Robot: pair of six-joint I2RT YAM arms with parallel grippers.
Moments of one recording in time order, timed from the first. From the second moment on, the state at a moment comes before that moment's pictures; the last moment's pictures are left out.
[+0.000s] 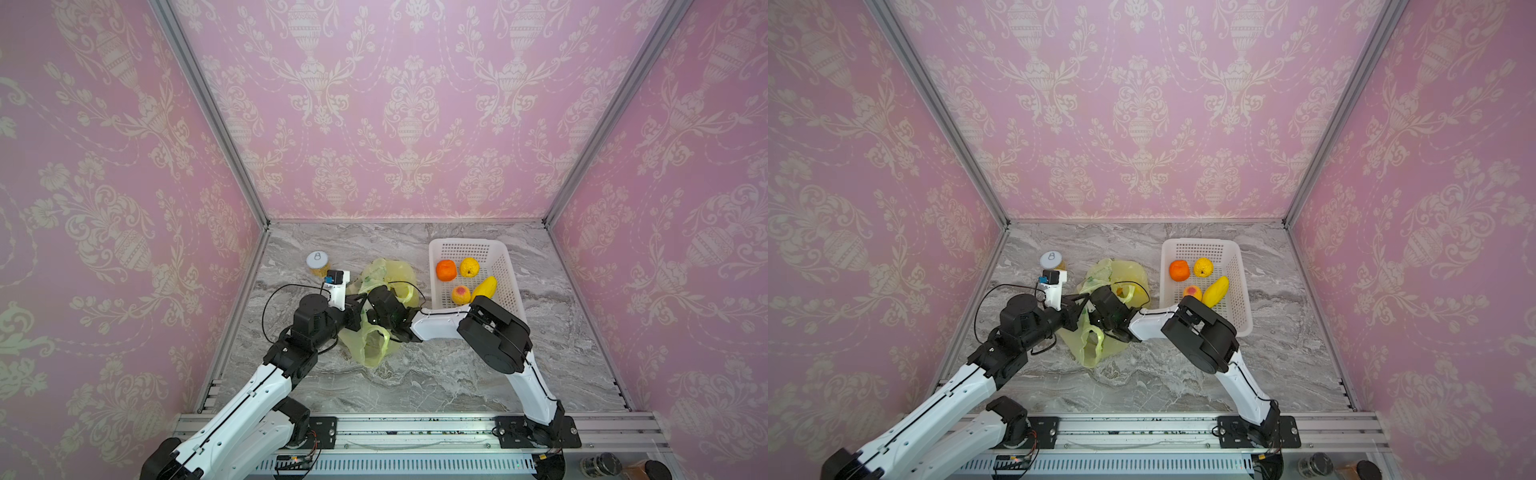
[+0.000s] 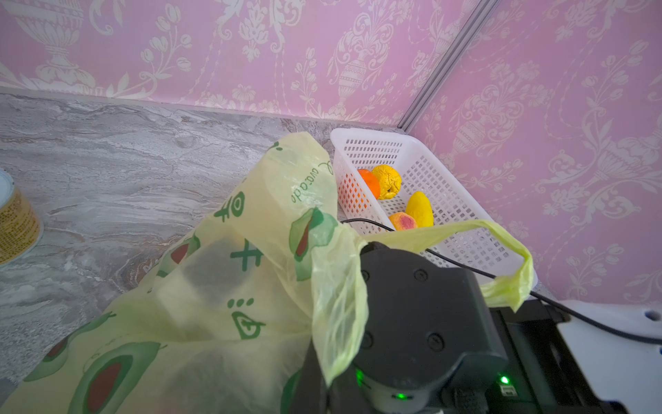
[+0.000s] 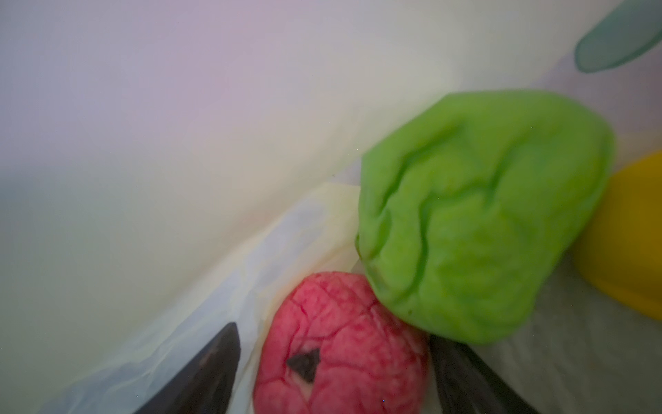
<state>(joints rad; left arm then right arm) -0.46 0.82 0.52 0.00 0.18 -0.38 0.94 2.20 1.33 0.36 -0.27 0.67</state>
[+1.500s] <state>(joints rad) -0.48 0.77 0.52 -0.01 0.17 -0.38 0.98 1.94 1.11 0.20 -0.02 0.54</state>
